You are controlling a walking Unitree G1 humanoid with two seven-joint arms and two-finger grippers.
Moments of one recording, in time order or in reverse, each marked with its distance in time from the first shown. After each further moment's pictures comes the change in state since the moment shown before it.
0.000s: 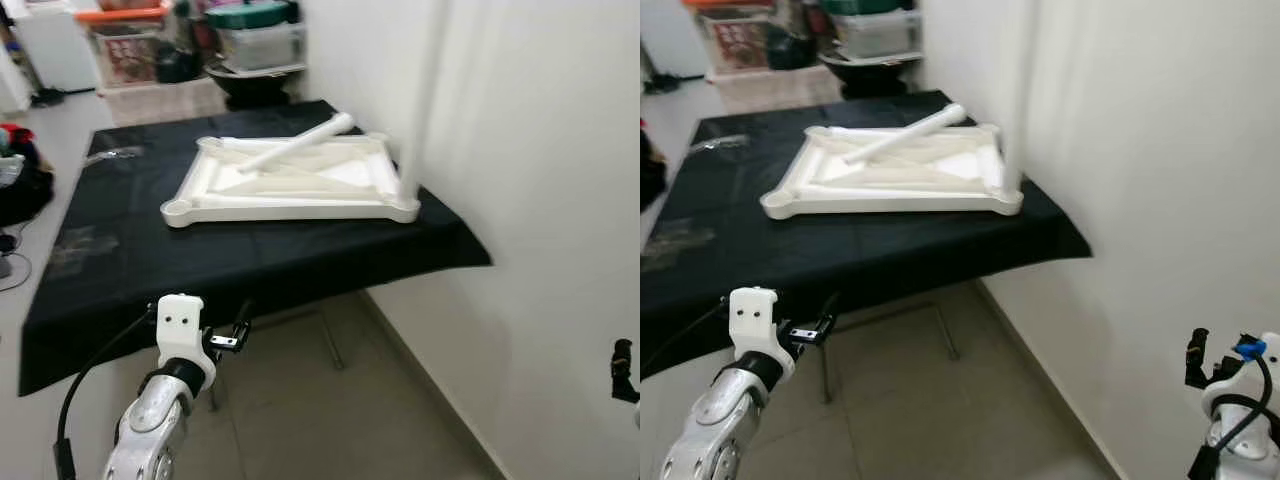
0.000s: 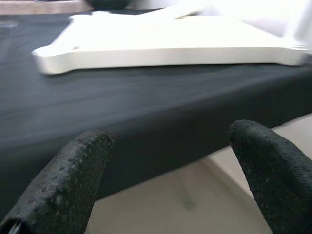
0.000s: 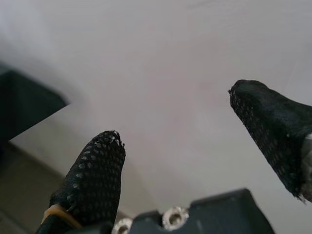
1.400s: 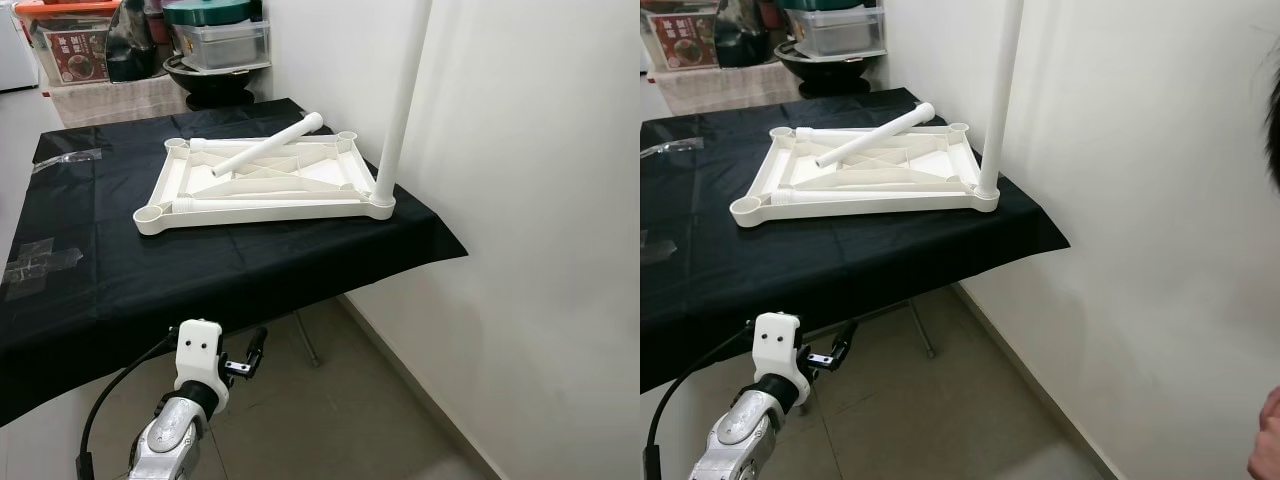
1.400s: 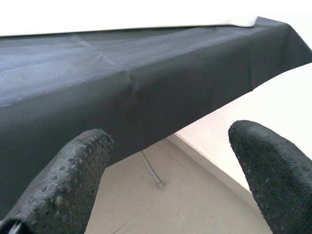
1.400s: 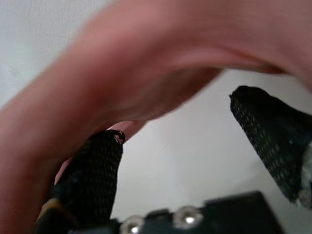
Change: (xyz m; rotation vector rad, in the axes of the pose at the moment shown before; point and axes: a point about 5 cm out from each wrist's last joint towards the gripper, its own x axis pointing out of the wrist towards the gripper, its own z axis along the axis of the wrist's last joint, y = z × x) left arm -0.003 -0.022 -0.041 0.002 0.065 -0.077; right arm -0.022 -0.088 -0.029 -0.128 0.077 -0.297
